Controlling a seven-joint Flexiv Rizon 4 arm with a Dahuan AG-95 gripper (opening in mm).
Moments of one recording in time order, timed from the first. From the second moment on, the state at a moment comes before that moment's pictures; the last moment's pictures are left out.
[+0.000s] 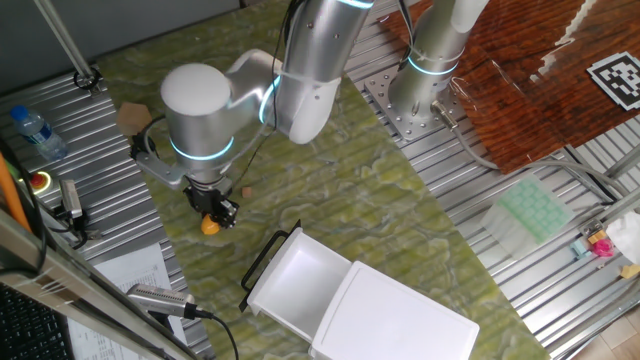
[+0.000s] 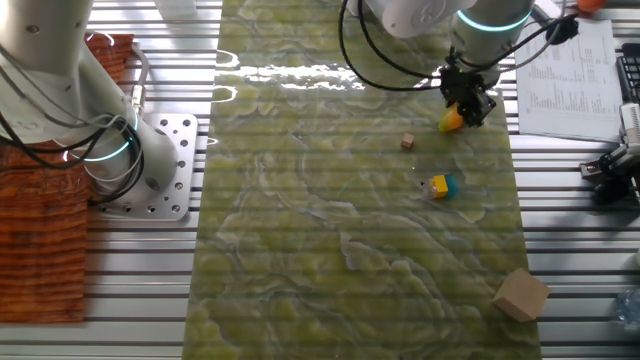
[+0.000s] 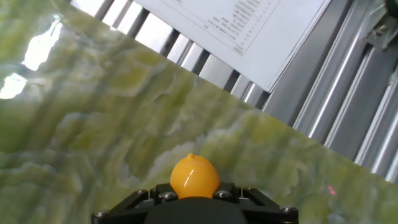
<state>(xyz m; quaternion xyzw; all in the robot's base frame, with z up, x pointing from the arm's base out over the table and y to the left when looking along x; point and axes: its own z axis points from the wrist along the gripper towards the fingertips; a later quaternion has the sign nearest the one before) 0.627 0.098 0.047 -0.25 0.97 0.00 0.06</state>
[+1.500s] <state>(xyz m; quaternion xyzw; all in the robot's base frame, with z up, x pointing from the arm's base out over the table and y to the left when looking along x) 0.615 0.153 0.195 -0.23 0.97 0.02 -0.01</state>
